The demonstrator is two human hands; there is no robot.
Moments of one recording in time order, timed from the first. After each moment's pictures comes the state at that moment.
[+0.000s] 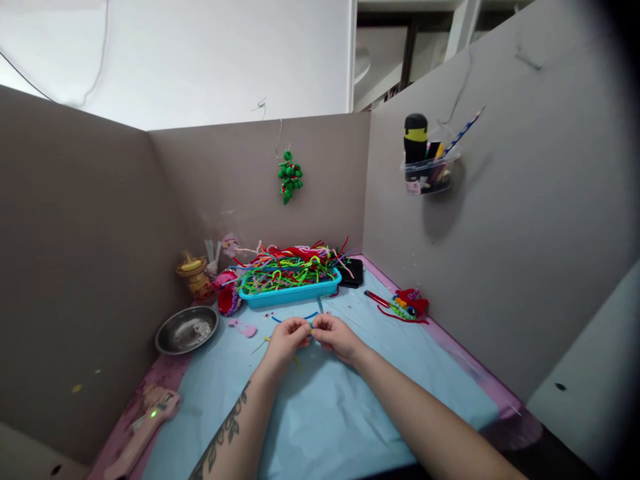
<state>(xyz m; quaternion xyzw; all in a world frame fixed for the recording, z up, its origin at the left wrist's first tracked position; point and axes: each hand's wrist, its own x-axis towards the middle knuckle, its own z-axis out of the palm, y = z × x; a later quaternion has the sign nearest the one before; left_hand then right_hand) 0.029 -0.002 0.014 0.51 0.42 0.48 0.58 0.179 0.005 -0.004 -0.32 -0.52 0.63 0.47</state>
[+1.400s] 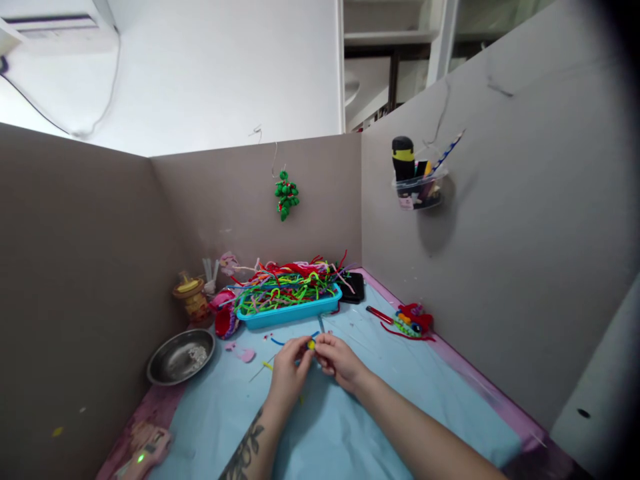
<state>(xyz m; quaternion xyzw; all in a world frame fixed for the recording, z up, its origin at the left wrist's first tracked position) 0.028 -0.004 0.005 0.74 0.43 0.47 0.20 0.172 0.005 0.000 -0.31 -0.42 0.69 0.50</state>
